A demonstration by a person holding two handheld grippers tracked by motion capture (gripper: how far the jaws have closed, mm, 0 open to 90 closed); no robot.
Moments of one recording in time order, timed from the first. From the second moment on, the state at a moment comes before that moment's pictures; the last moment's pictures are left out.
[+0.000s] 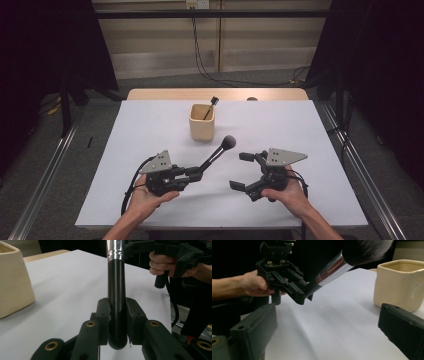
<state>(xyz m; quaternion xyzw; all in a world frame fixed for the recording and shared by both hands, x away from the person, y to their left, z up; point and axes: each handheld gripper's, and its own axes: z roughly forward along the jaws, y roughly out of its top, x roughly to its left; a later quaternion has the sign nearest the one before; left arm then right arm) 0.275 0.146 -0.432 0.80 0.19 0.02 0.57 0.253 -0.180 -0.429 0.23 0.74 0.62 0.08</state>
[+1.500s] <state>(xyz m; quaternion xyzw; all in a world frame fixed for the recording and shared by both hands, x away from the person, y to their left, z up) 0.274 0.119 -0.432 0.80 0.15 0.02 0.58 0.274 -0.170 -0.415 0.24 0.72 0.65 0.03</state>
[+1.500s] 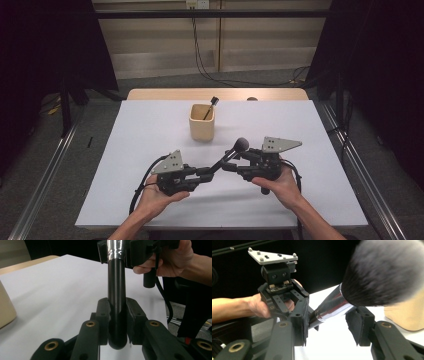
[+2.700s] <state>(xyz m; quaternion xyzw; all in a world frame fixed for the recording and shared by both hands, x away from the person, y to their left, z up) 0.271 0.109 -0.440 0.81 0.14 0.03 0.57 0.274 -0.173 -0.415 0.24 0.71 0.66 -0.02</state>
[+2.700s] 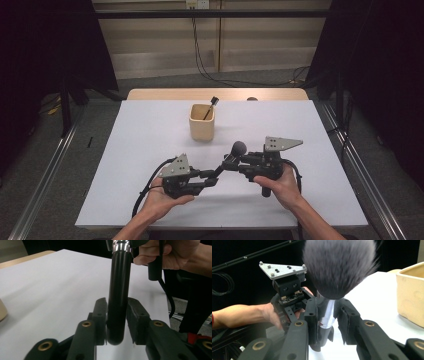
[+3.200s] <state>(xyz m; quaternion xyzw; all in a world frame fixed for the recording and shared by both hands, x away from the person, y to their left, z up) 0.273 0.123 -0.432 0.79 0.20 0.04 0.58 0.275 -0.189 -0.408 0.25 0.71 0.66 0.01</state>
